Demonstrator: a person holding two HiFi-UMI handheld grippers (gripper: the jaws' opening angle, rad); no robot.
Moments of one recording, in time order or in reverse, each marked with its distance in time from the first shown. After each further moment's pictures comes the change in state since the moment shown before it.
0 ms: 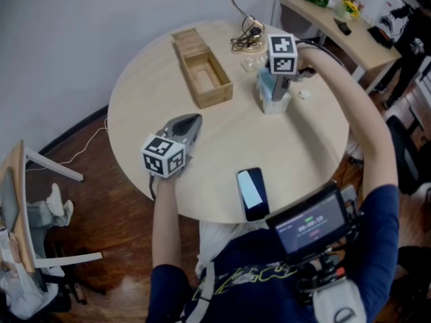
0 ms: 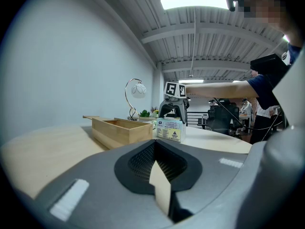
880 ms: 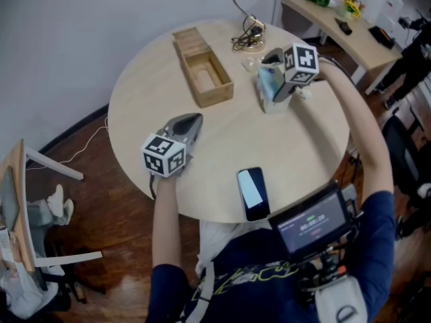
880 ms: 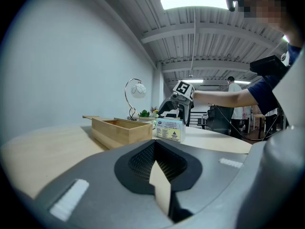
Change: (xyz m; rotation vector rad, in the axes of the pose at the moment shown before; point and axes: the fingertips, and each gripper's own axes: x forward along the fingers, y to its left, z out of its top) left arm -0.002 0.000 0.000 0.003 -0.002 -0.003; right arm -0.015 0.012 0.020 -0.224 -0.283 -0.176
